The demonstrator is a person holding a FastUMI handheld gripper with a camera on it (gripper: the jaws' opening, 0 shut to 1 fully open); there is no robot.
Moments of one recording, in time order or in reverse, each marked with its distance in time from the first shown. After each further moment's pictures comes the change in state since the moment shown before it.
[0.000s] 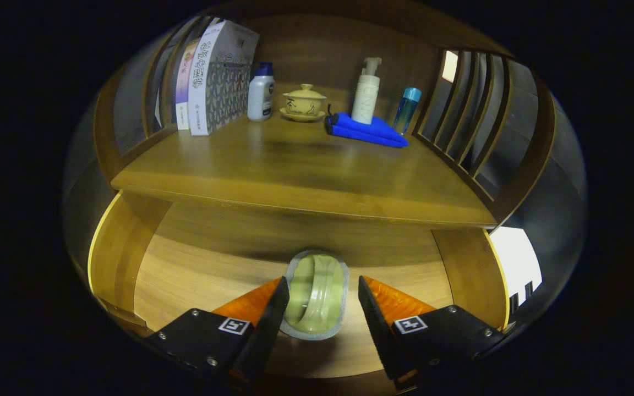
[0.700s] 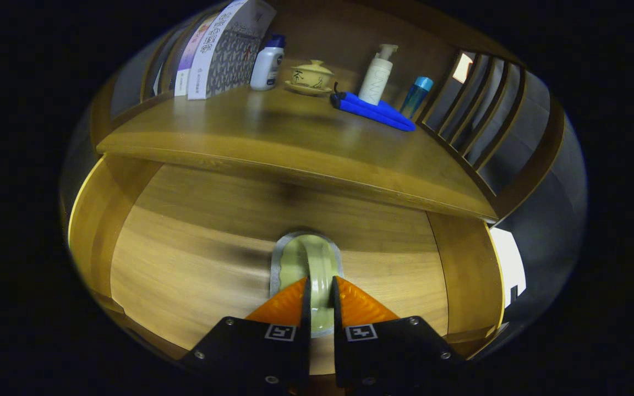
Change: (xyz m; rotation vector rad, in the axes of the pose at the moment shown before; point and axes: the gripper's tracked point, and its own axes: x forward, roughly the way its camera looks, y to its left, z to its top) arm 0.008 0.007 -0.023 -0.052 0.045 -0.024
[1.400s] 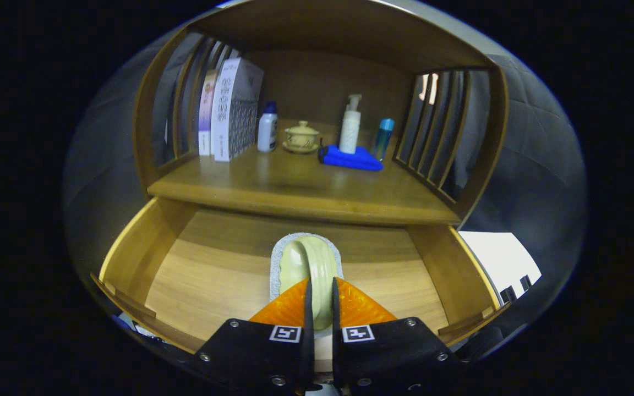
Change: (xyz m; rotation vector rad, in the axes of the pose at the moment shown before) arm -0.093 -0.019 0.015 0.120 -0.310 0.014
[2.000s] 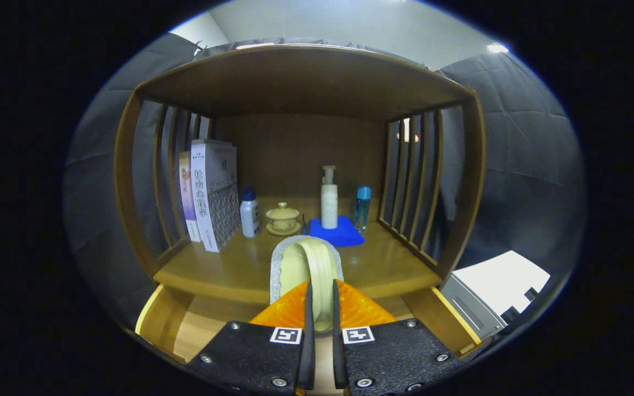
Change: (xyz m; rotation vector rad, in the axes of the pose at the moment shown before) arm 0.019 -0.015 0.119 0.090 -0.253 0.006
